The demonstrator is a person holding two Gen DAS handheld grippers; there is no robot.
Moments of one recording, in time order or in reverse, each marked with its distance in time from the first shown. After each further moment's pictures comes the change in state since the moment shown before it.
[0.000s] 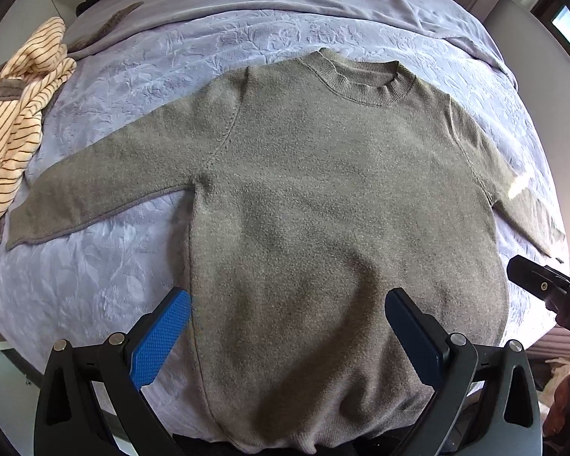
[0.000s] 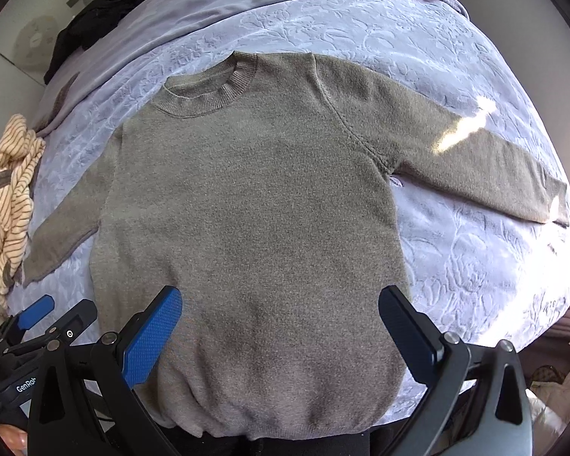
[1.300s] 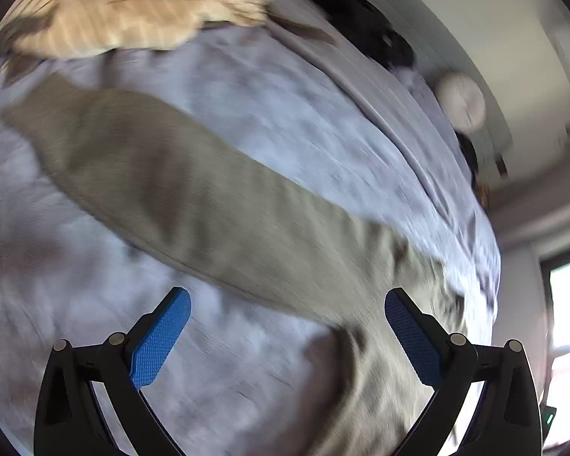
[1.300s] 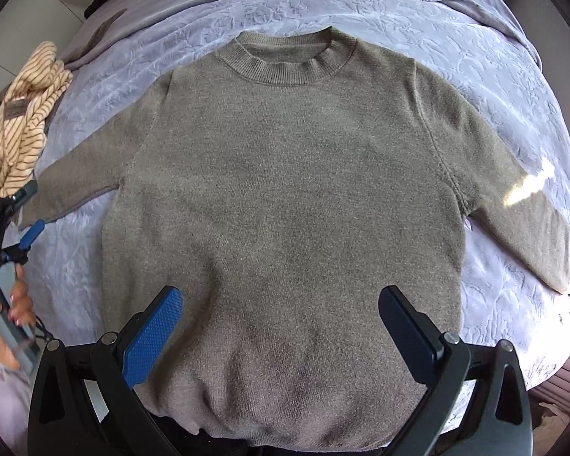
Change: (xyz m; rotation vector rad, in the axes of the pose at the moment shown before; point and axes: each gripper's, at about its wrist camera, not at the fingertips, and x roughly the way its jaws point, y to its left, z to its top) left arm 0.048 0.277 -0.010 -0.726 -0.365 -0.291; right arm 0.042 0.069 0.009 -0.248 0.096 0.019
